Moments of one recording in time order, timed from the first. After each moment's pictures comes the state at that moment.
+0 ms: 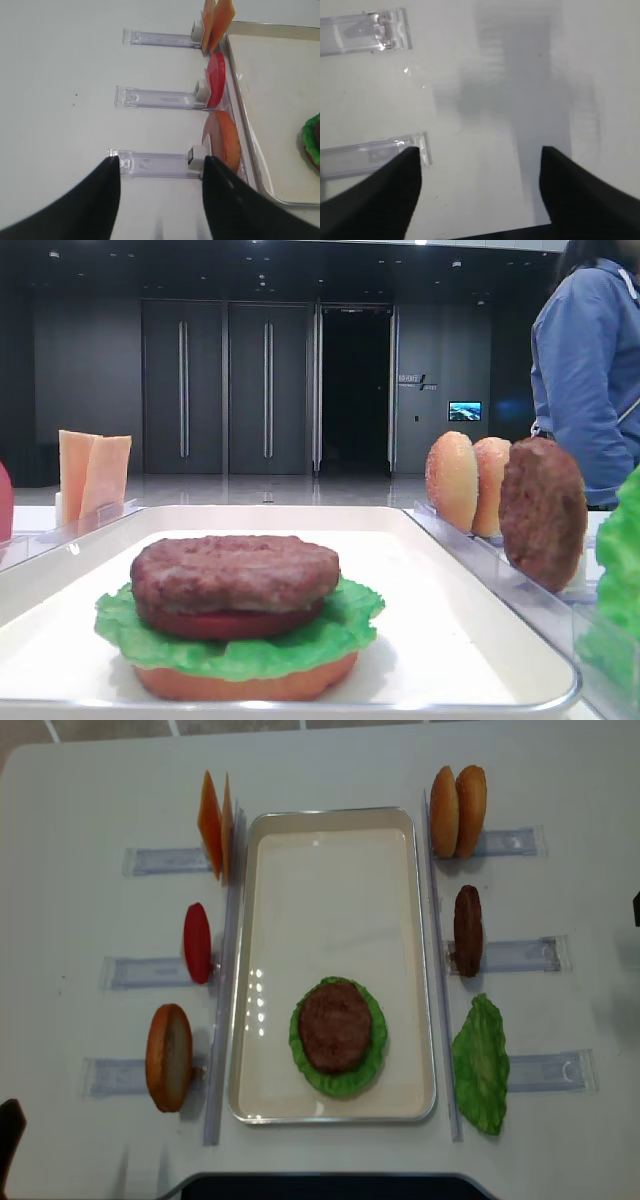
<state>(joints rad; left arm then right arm) -0.03 -0.02 -0.48 0.03 1.11 -0.11 -0.04 1.26 -0.94 -0.06 1.18 0.03</state>
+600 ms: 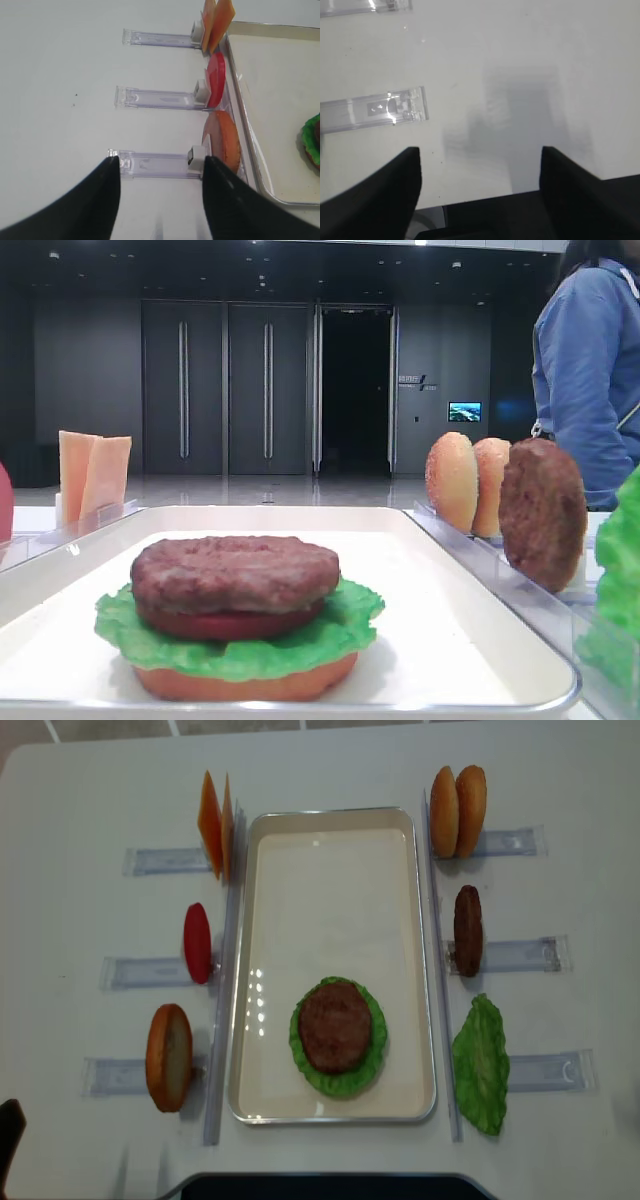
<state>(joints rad) -0.03 -0.02 -0.48 0.03 1.11 -0.11 -0.04 0.74 -0.66 -0.06 1.20 0.04</state>
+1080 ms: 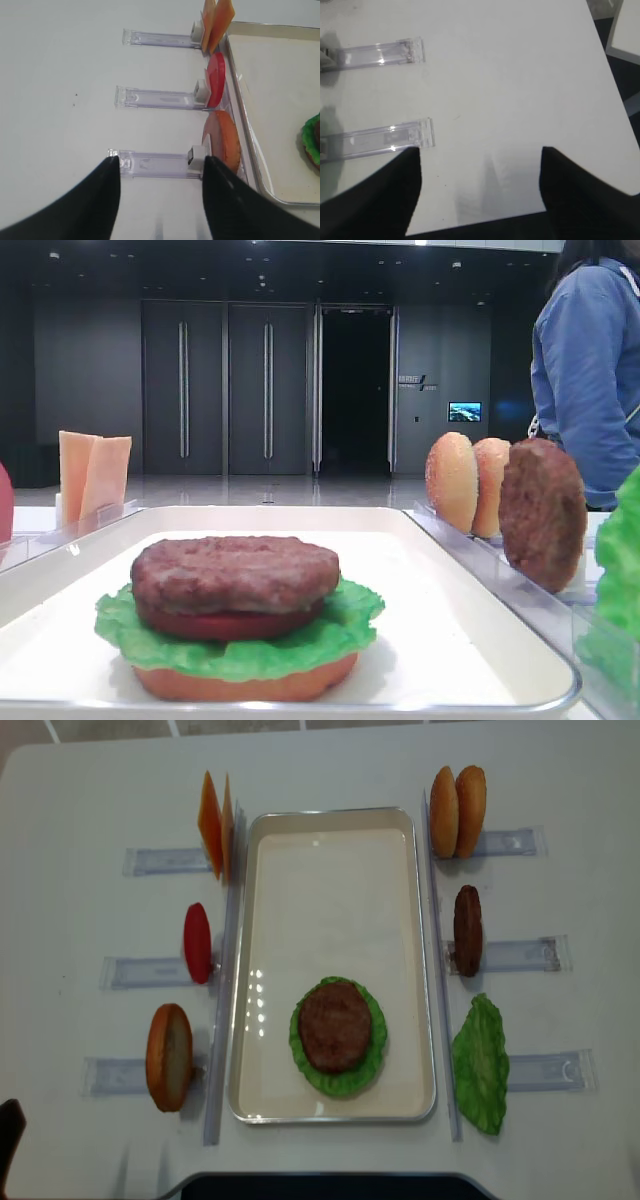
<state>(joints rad) -0.03 -0.02 -0.48 0.03 1.11 -0.11 -0.04 0.35 -0.62 -0.06 1.22 0.04</state>
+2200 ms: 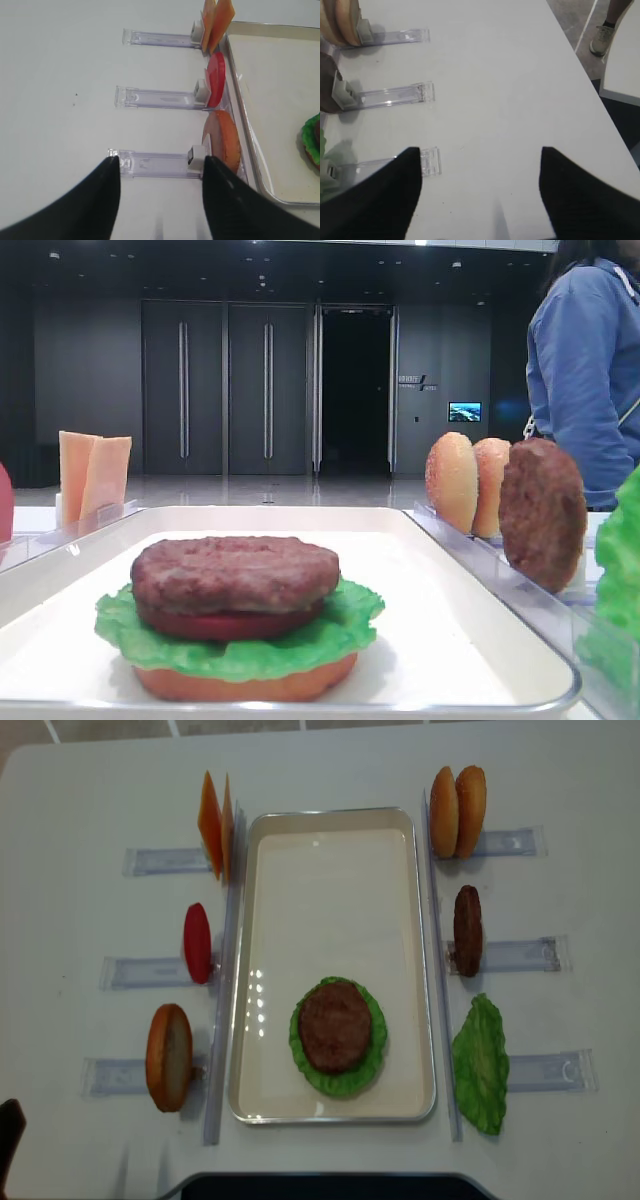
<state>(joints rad) -0.03 -0.02 -0.48 0.03 1.11 -0.11 -0.04 0.00 -0.55 -0.05 1.23 0.04</state>
